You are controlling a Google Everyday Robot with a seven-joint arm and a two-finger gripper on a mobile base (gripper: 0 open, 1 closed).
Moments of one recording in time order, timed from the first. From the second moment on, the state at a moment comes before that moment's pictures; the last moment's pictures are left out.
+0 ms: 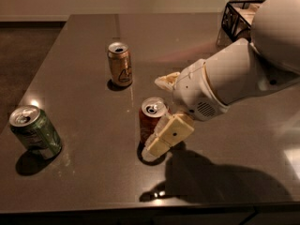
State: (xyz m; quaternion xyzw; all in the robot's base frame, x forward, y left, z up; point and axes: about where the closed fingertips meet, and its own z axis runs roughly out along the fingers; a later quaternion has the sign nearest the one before) arm 0.410 -0.019 0.916 -0.60 0.70 0.22 0.32
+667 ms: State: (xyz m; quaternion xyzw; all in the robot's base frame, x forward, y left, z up) arm 0.407 -0.016 0.907 -0.60 0.70 0.23 0.31
